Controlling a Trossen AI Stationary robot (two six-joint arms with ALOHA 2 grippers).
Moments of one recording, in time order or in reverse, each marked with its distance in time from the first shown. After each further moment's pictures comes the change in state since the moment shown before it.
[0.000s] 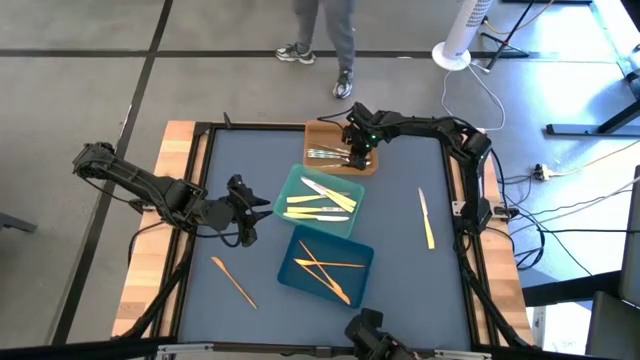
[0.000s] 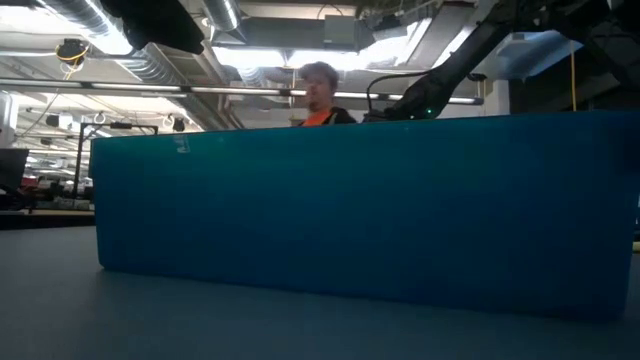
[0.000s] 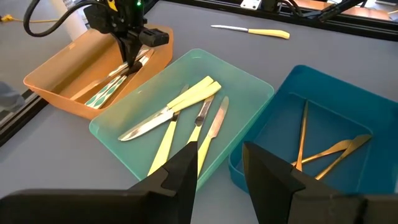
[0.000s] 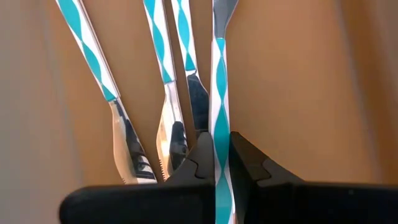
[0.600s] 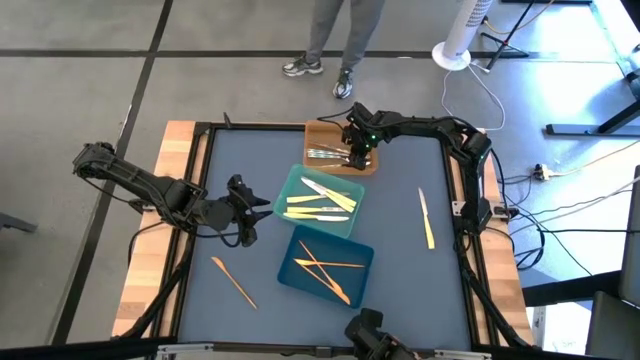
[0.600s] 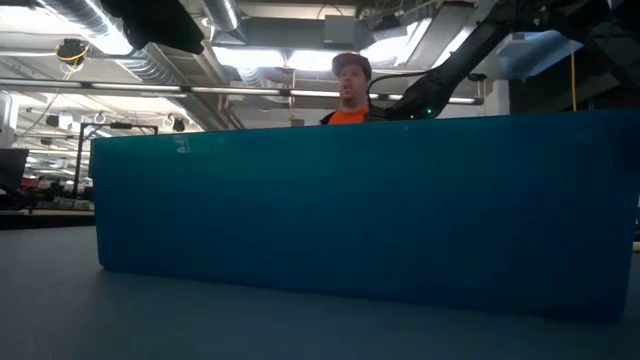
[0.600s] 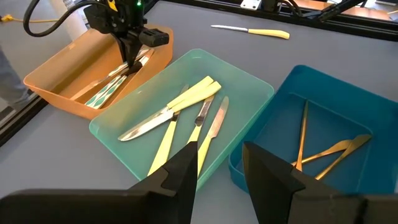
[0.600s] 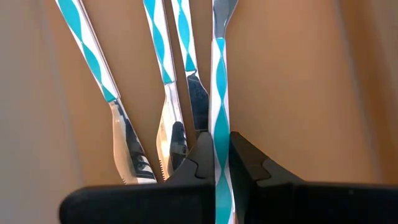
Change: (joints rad) left arm 0.000 0.000 0.000 0.000 0.000 0.000; right arm 0.000 0.001 -0.001 0.003 0.008 -0.002
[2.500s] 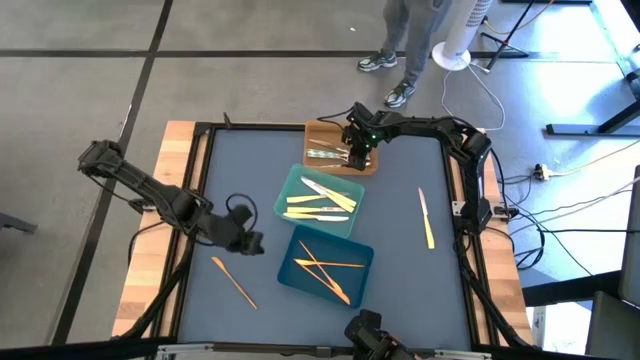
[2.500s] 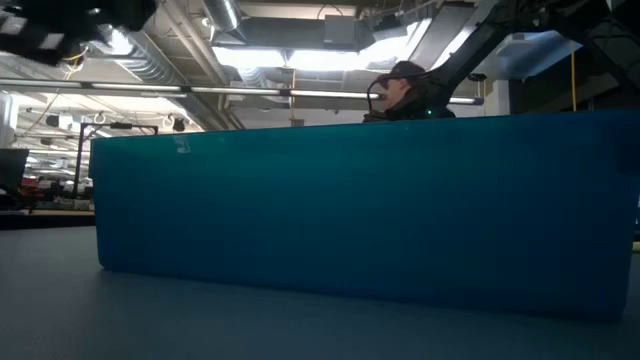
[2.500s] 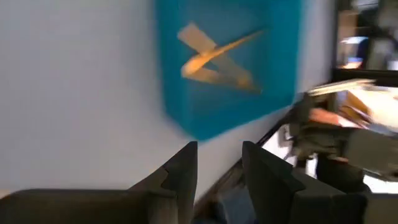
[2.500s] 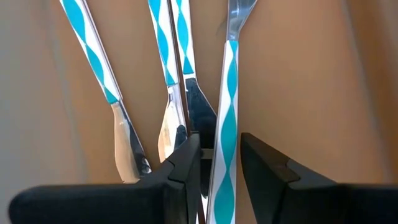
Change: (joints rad) left arm -0.084 0.068 0.001 -0.050 0.462 -1.182; right arm 0.000 0.003 -0.002 0.004 -0.027 0.003
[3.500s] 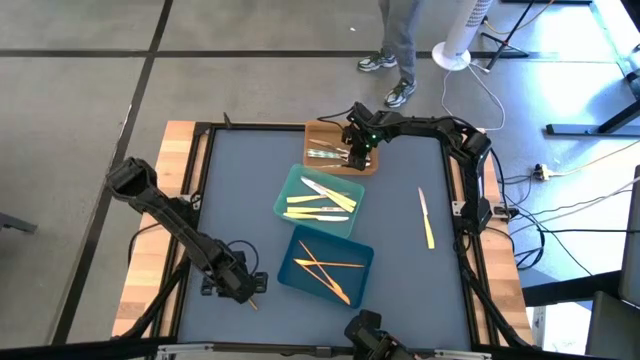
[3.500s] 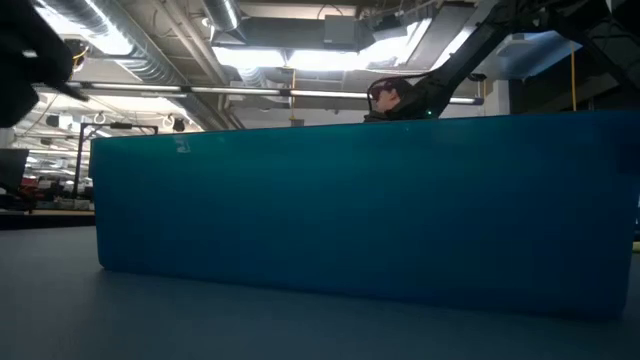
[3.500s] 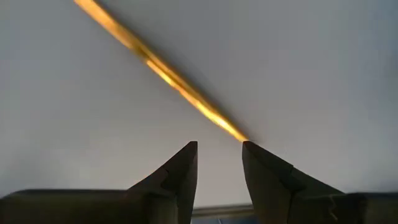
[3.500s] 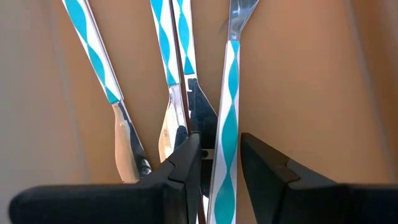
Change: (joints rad) left arm -0.236 0.483 0.000 0.087 0.297 -0.716; right arm 0.000 0.000 0.000 -0.001 -0.014 0.002
